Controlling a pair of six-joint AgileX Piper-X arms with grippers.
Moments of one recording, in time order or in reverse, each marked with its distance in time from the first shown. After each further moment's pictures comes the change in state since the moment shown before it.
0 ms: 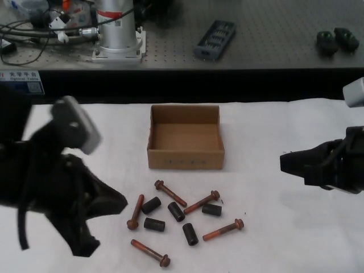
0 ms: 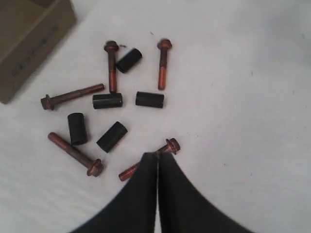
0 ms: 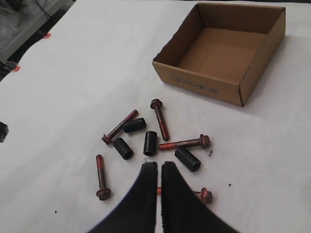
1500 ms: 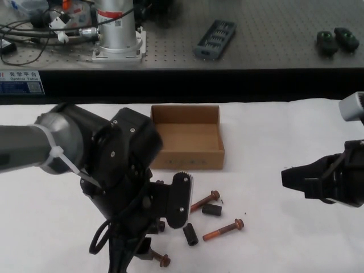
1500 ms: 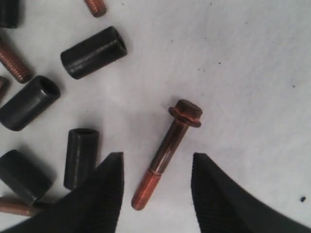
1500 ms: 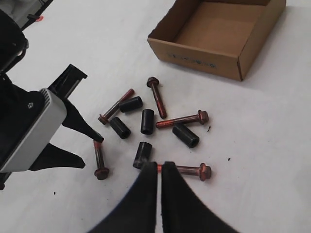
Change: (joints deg) left arm -10.3 24.8 -11.3 3.4 -18.3 23.8; right arm 0.0 0.0 1.2 2.6 0.0 0.0
